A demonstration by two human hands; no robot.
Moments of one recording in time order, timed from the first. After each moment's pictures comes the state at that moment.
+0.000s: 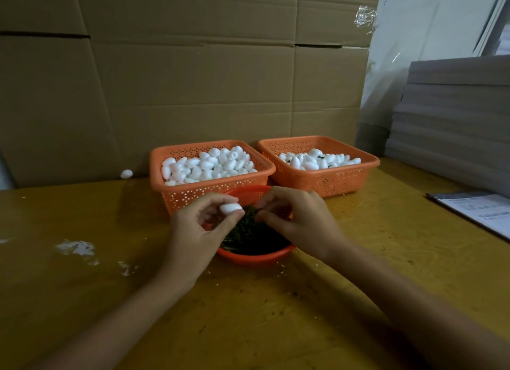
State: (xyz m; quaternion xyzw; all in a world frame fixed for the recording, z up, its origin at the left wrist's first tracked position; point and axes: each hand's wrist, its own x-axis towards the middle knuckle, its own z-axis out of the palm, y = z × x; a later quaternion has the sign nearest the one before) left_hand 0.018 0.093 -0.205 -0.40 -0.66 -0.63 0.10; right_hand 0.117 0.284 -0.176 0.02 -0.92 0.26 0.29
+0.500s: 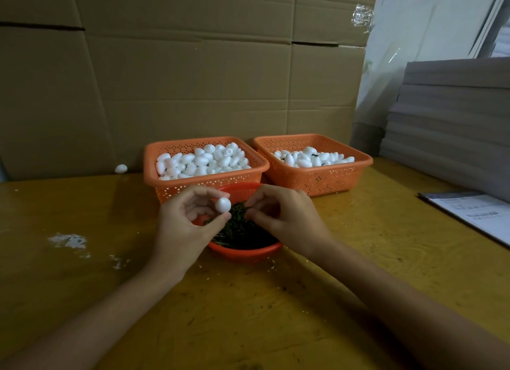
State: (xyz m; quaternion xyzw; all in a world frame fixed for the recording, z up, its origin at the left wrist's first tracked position) left_hand 0.017 0.092 -0.205 -0.39 -0.63 -0.66 0.09; right_hand 0.115 0.279 -0.179 0.01 -0.91 0.28 0.29
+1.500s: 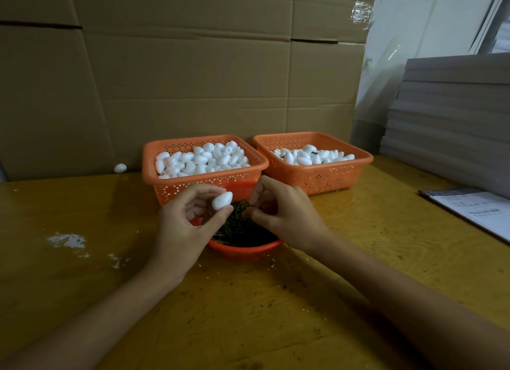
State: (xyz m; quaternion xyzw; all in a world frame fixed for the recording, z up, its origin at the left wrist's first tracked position) left_hand 0.021 0.090 -0.204 -0.40 -0.64 -0.65 0.10; right_hand 0.113 0.279 -0.176 0.03 -0.91 0.30 0.27
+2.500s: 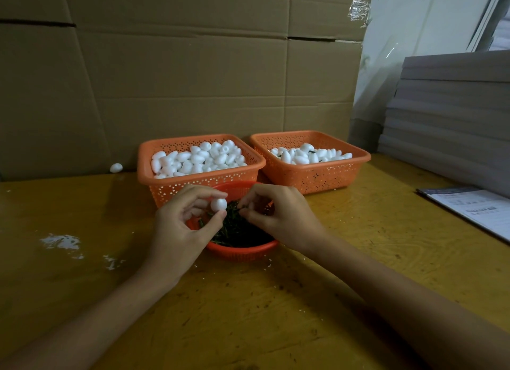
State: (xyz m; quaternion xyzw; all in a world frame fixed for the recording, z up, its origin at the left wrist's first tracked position) left_hand 0.018 0.091 -0.207 -0.43 -0.65 -0.61 0.13; right_hand 0.110 0.282 -0.179 0.02 -0.92 0.27 0.27
